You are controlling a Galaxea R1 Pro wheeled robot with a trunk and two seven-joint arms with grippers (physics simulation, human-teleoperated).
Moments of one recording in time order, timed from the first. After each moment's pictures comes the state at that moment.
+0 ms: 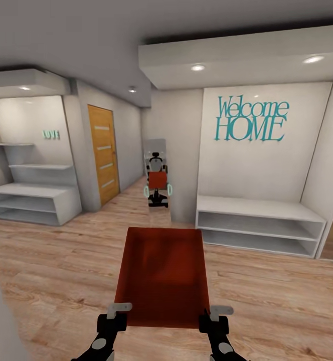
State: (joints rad) left arm -0.48 -0.09 -0.08 -0.26 0.01 -0.29 0.19; right arm -0.50 0.14 0.12 -0.16 -0.05 -0.39 -0.22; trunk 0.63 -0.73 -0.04
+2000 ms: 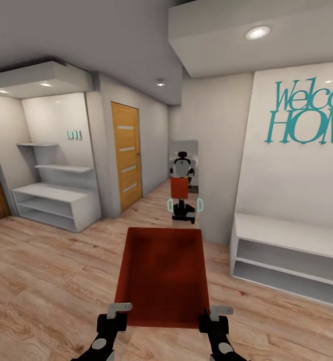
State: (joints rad) left arm -0.48 -0.09 -0.08 -0.26 0.01 -0.29 0.19; right arm -0.50 0.14 0.12 -0.16 -0.05 -0.39 -0.22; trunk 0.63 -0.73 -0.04
